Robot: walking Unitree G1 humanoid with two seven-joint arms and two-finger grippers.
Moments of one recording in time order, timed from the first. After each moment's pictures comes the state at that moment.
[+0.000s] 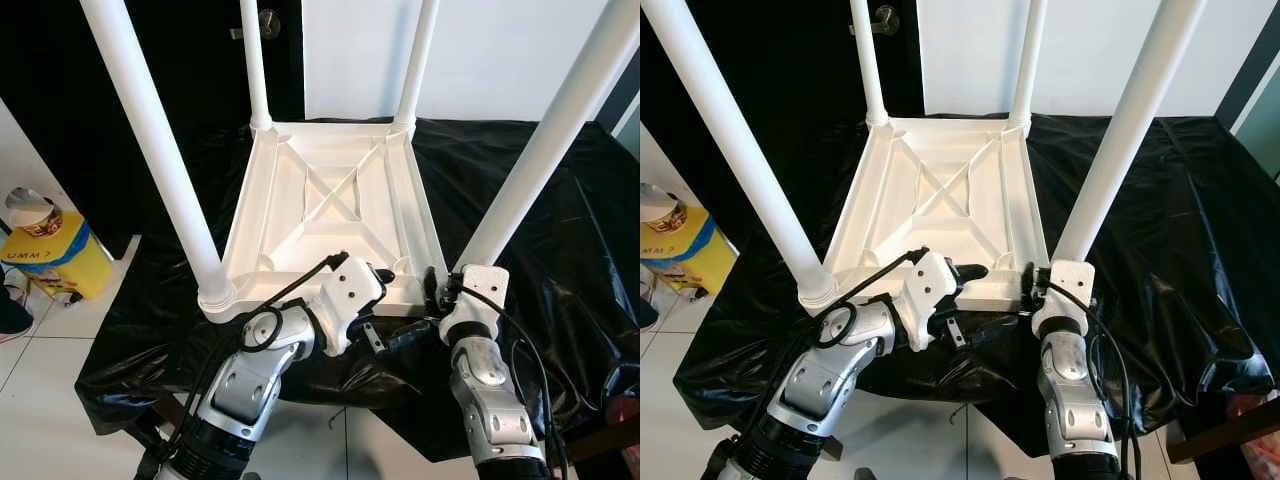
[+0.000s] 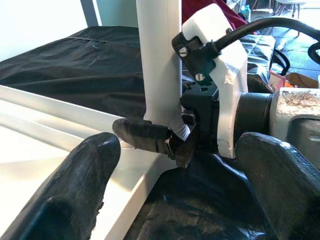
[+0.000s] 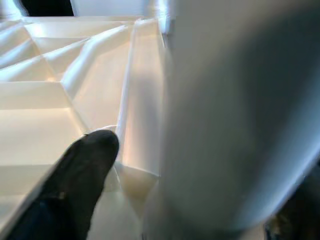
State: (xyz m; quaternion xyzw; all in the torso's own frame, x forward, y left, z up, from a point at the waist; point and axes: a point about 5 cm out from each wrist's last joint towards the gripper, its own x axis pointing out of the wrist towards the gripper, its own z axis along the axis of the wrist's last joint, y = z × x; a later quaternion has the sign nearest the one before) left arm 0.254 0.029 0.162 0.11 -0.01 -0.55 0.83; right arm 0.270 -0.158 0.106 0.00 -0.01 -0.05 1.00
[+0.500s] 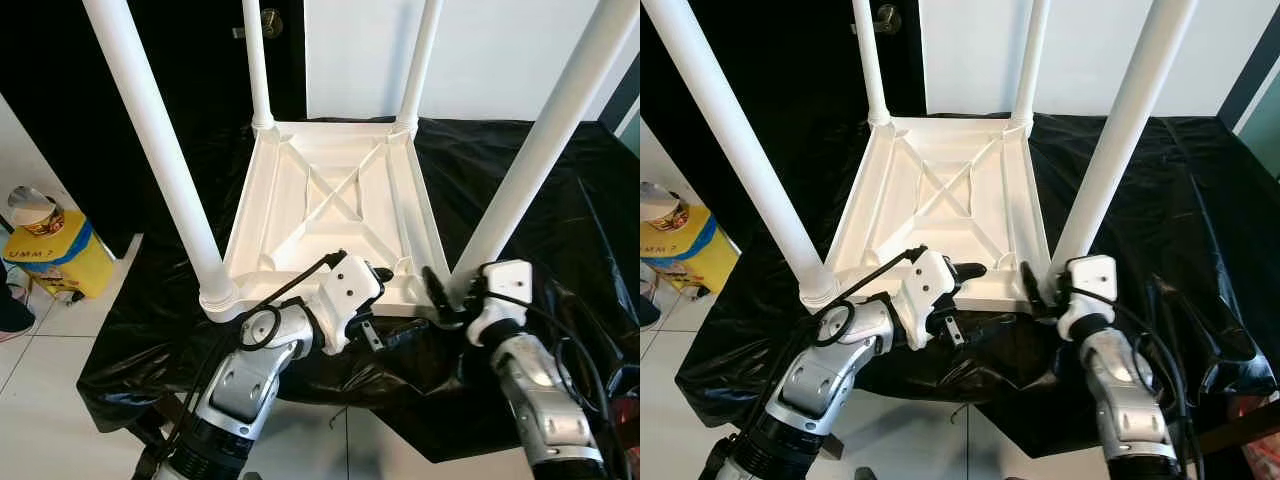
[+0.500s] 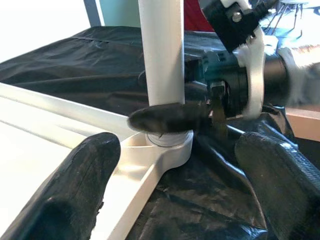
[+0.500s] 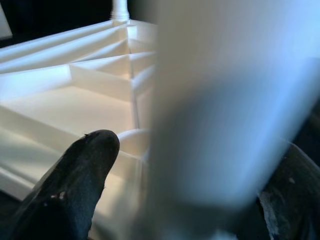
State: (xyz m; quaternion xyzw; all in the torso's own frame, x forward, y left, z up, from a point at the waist) left arm 0.255 0.032 0.164 0.11 -0.02 -0.54 0.83; right arm 0.272 -0.206 0.123 -0.06 -0.02 0.17 0.98
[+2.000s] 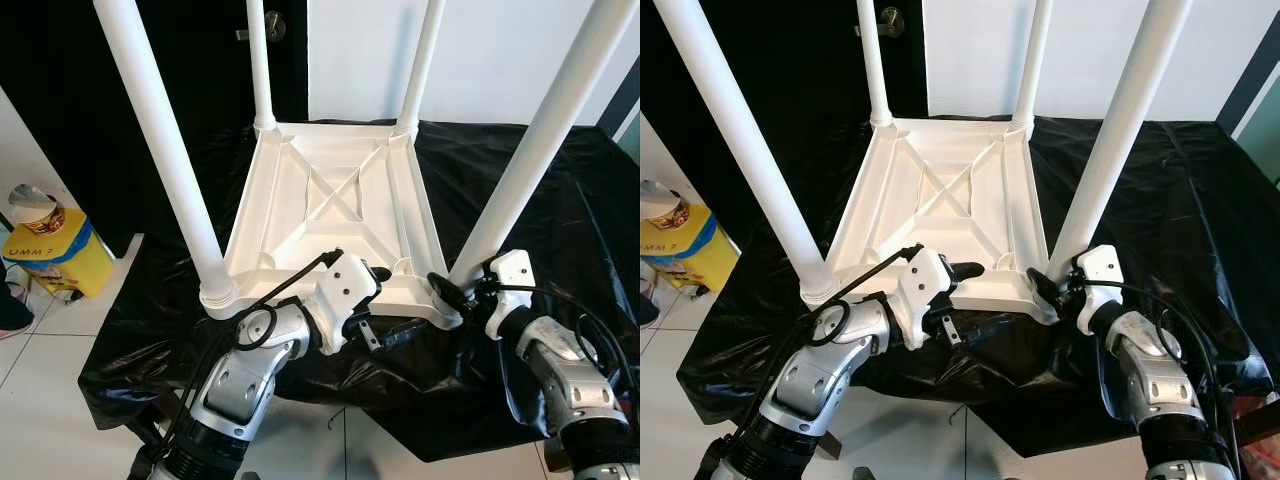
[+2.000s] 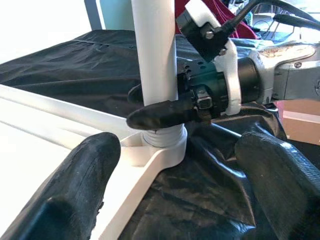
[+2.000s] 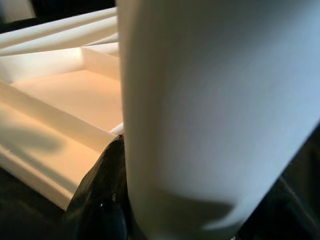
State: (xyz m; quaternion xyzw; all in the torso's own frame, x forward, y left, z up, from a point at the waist) left arm 0.253 0.033 0.166 0.10 -0.01 -0.55 0.83; right arm 0.292 -0.212 0.109 -0.07 0.01 0.20 0.98
